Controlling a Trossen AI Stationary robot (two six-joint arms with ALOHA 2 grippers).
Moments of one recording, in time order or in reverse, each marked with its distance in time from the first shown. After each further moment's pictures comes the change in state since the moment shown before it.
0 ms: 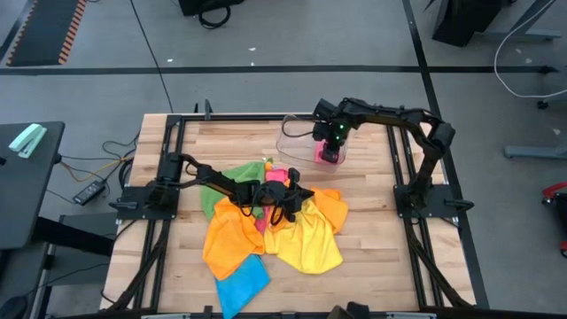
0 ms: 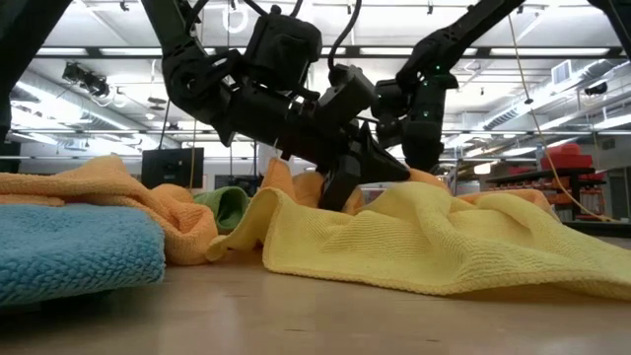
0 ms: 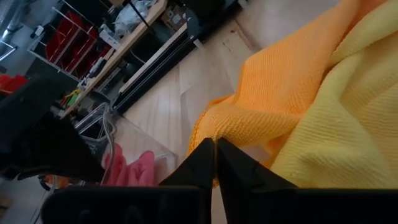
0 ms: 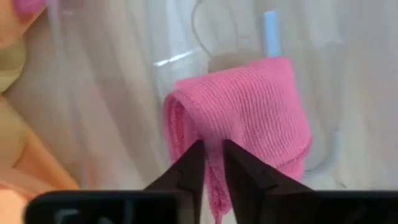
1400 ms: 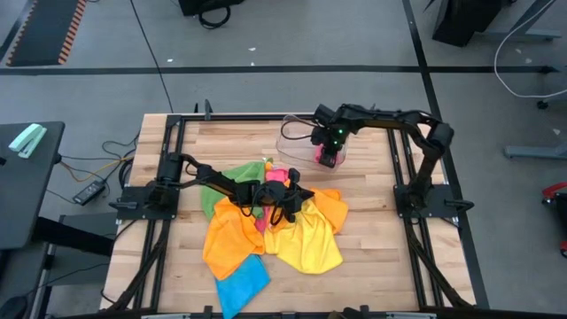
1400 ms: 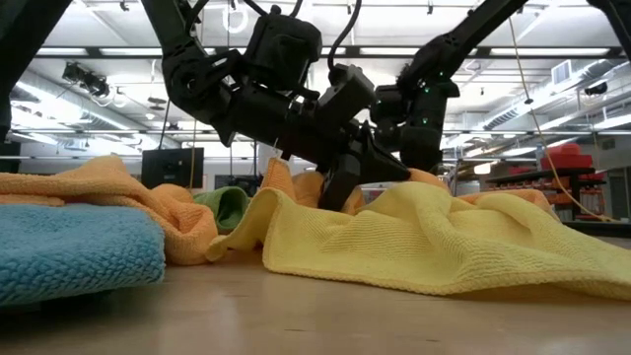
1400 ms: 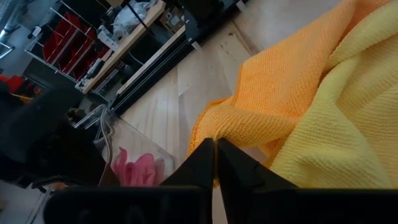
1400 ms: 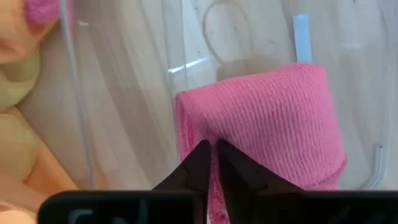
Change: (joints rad) left arm 0.001 0.000 0.000 0.001 0.013 -0.008; right arm 0.033 0.001 -0.066 0.092 -0.049 0.042
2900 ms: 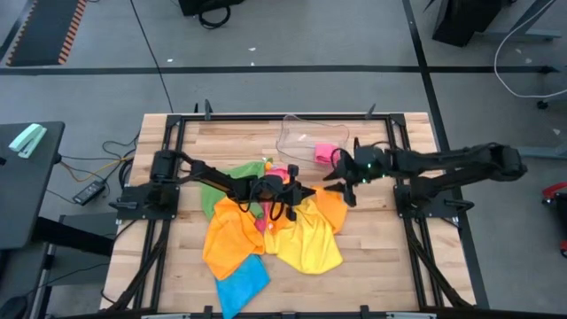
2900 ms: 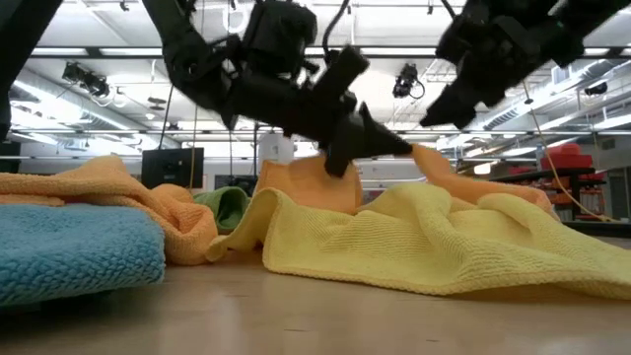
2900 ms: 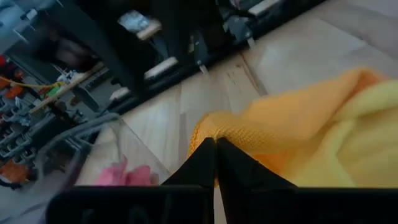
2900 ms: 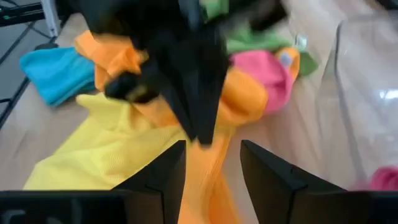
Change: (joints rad) left arm 0.020 -0.079 -0.001 -0.027 0.078 -0.174; right arm 0.472 -0.745 -0.690 0.765 0.100 0.306
